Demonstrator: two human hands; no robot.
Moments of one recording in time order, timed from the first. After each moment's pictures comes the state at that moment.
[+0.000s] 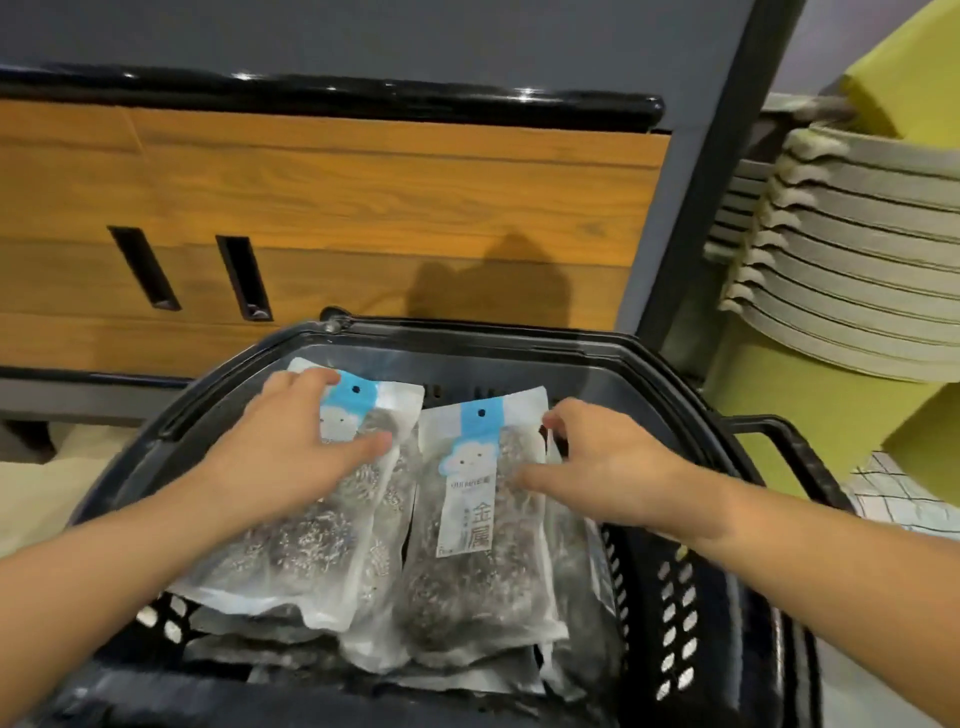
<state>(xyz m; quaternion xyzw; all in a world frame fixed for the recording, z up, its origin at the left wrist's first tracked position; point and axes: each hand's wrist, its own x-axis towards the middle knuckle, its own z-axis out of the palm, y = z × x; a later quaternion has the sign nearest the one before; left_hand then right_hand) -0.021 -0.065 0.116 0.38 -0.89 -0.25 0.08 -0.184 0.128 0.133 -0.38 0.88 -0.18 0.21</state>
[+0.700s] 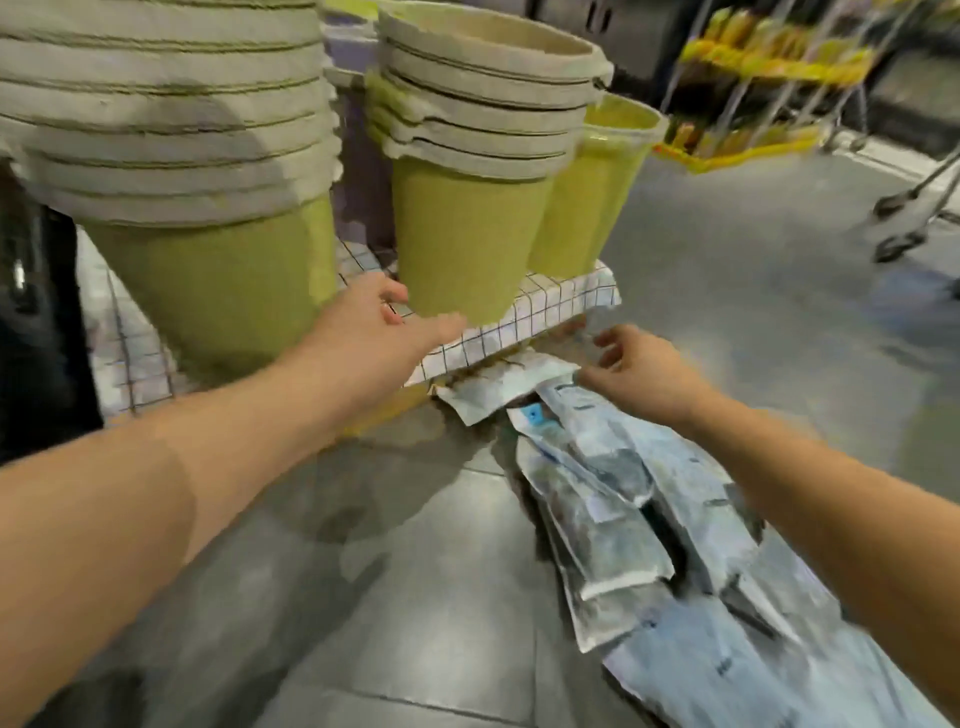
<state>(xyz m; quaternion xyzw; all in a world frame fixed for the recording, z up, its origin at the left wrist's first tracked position) -0.363 0.400 0.083 0.09 -0.84 -0.53 -0.01 -0.414 0.658 0.053 0.01 0.98 -0.21 0.06</state>
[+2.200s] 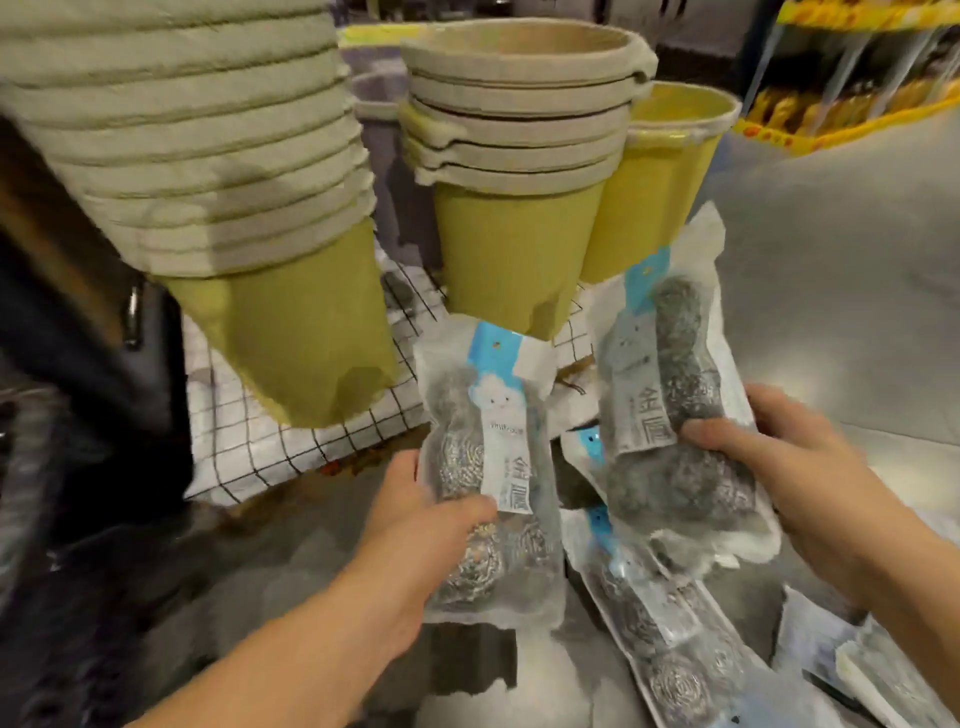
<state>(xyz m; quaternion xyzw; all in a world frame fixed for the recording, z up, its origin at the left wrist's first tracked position) -0.312 0.460 0.018 0.26 -0.69 -0.67 -0.09 -0.363 0.710 0.049 0.08 0.77 -0.63 0.05</state>
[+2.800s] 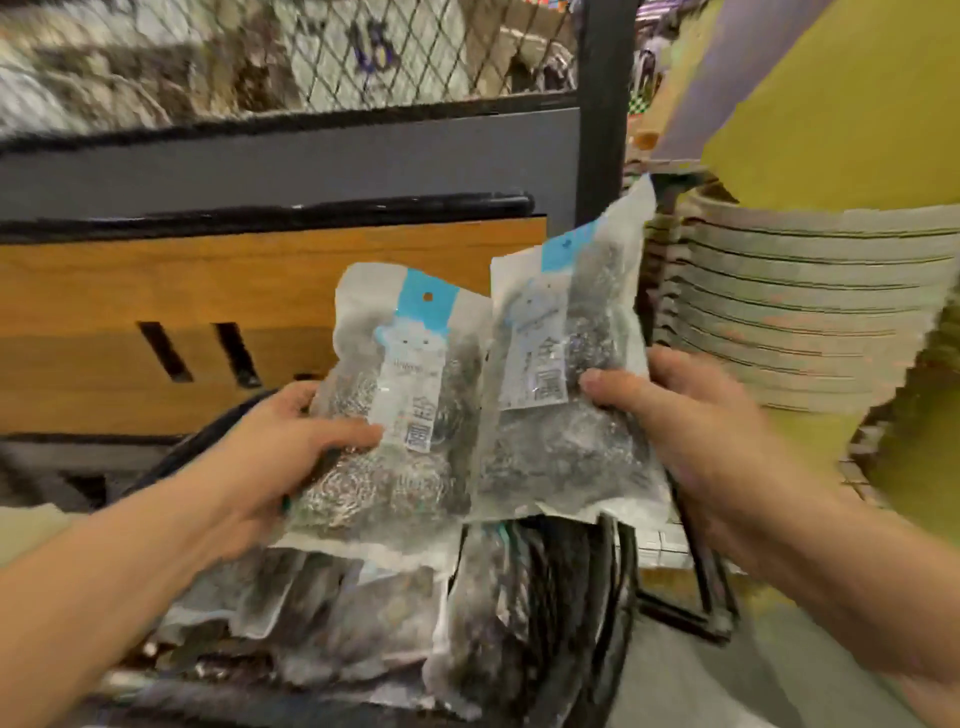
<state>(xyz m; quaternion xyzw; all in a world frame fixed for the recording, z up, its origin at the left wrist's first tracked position) -0.068 0.059 0.198 0.40 -0.65 -0.62 0.19 -0.234 0.270 0.204 -0.26 0.67 -0.66 0.23</state>
